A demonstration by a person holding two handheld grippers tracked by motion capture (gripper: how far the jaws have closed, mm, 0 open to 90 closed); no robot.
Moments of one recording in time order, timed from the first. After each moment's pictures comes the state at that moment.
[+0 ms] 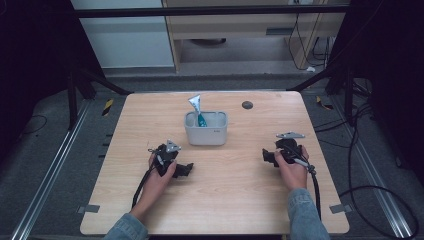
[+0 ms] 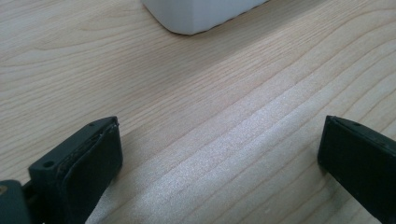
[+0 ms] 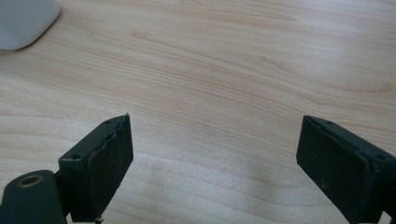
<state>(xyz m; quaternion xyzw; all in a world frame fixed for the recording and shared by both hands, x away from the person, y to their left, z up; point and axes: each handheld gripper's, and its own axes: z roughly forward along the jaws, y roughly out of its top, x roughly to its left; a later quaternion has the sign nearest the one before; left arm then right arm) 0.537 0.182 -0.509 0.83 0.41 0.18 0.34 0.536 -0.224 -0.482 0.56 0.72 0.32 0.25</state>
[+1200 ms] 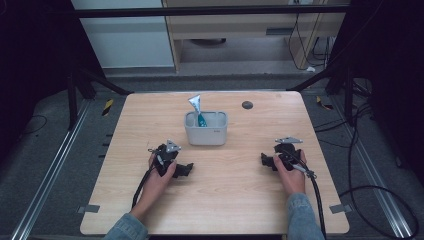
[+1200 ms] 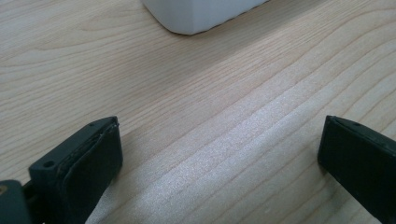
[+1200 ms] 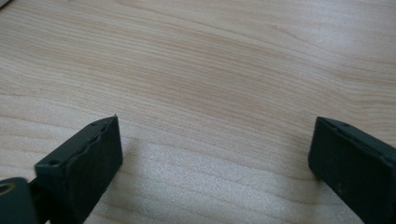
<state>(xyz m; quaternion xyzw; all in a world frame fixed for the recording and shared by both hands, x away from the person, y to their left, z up) 0.537 0.182 -0.509 0.83 0.41 0.18 0.34 0.539 -0.226 -0.511 0.57 0.72 0.31 0.24</state>
